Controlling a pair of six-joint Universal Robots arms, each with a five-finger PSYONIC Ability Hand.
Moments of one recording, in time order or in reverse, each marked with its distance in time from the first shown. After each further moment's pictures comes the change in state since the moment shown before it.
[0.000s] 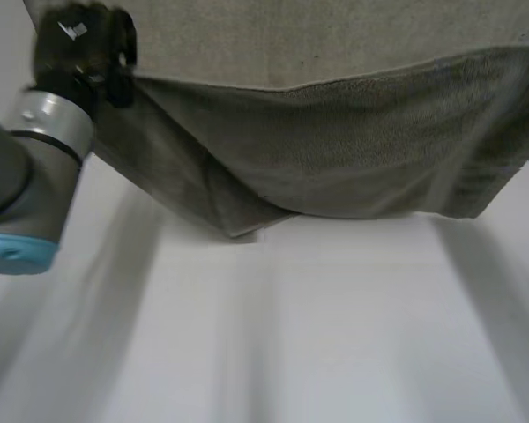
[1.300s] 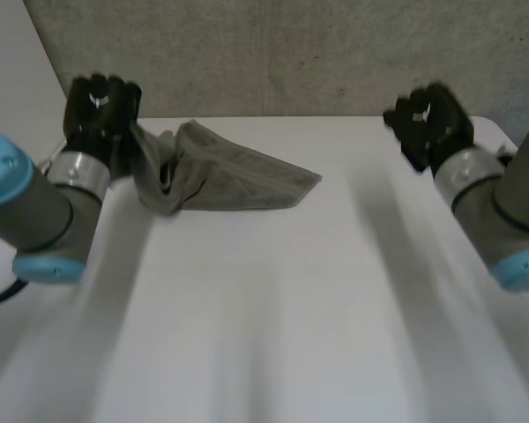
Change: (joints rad) left arm 0.114 -0.256 -0.147 0.345 0.124 0.140; right arm 0.417 0.516 0.073 -0.467 0.304 -0.495; left_hand 0.006 0.005 0.007 0.000 0.007; right_hand -0.375 -0.389 -0.392 -0.402 -0.390
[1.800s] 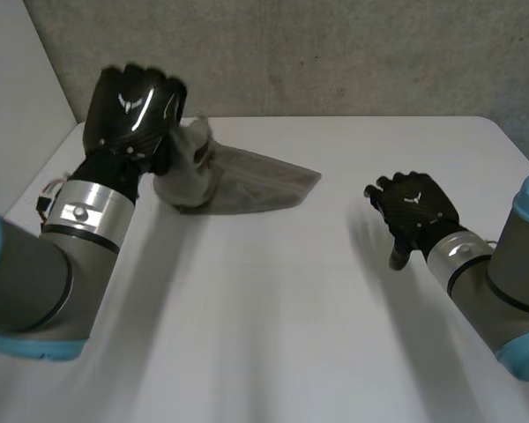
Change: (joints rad) left arm -0.188 0.328 -0.259 0.057 0.000 -0.010; right arm 0.010 -0.060 0.282 -0.006 -0.008 0.271; left_hand 0.000 0.000 0.001 0.000 0.000; right_hand -0.667 -0.627 -0.654 -0.647 -0.675
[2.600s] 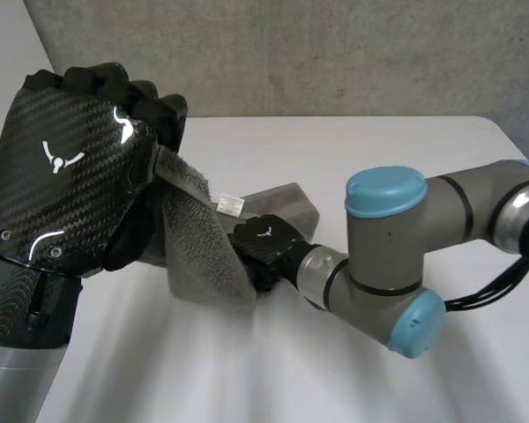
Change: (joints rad) left arm -0.104 0.592 -0.415 -0.006 0.065 -0.004; right arm 0.345 0.396 -0.540 0.305 -0.223 0.232; left_hand 0.003 0.000 0.000 0.000 0.000; right_hand 0.674 0.651 0.640 0.638 0.679
